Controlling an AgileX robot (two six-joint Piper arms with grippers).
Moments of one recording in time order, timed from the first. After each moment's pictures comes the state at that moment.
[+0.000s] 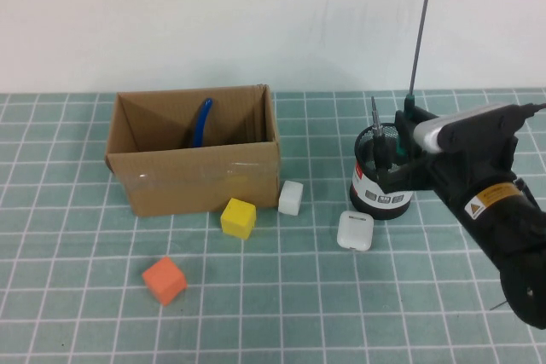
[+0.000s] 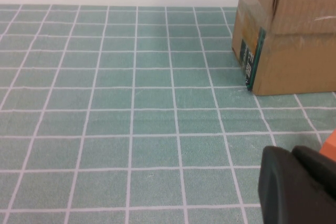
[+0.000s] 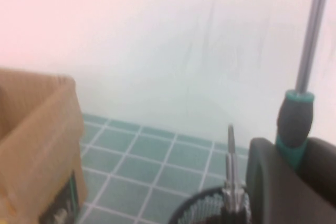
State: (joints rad) right arm 0.51 1.68 -0.61 0.16 -1.05 -0.08; left arm -0.08 -0.01 0.03 -0.05 0.35 0.07
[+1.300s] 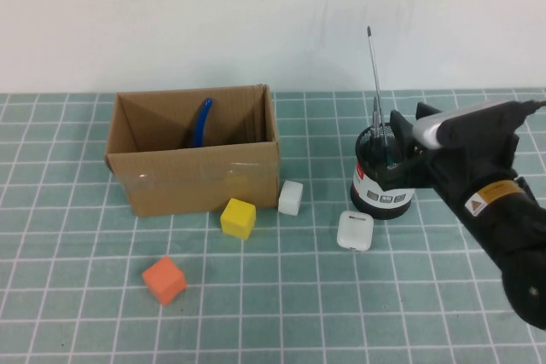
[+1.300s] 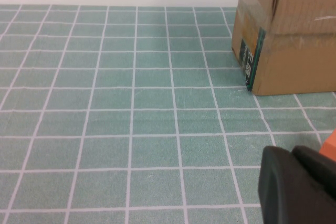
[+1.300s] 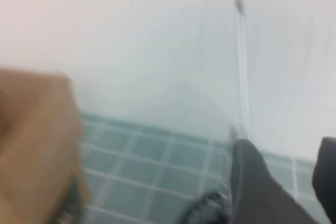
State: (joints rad) right arm 0.56 1.55 -0.60 0.20 -0.94 -0.10; left arm -0.08 -0.01 0.03 -0.05 0.35 0.07
